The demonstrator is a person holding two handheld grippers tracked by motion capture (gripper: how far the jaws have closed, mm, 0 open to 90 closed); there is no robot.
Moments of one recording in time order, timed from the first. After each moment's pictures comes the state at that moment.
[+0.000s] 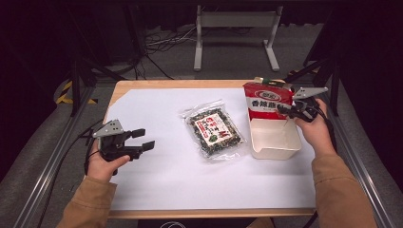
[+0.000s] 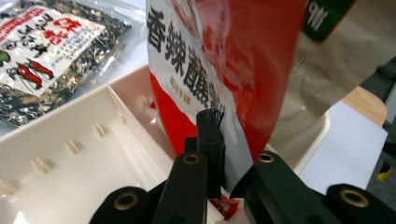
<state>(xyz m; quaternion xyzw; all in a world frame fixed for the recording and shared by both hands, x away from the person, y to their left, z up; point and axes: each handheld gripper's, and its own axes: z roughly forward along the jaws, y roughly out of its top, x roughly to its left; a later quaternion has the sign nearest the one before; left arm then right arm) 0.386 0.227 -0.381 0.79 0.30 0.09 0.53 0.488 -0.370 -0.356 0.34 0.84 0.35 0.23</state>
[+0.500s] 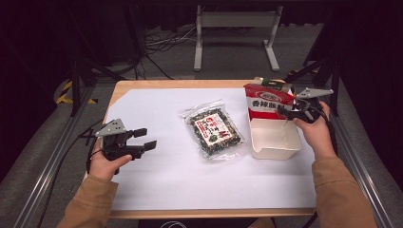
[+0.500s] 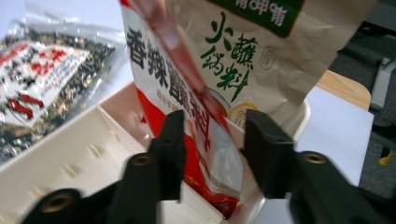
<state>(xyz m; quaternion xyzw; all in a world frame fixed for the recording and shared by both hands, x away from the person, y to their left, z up) 0.390 0.222 -0.381 0.79 0.30 0.09 0.52 0.480 -0.374 -0.355 0.40 0.79 0.38 0.25</state>
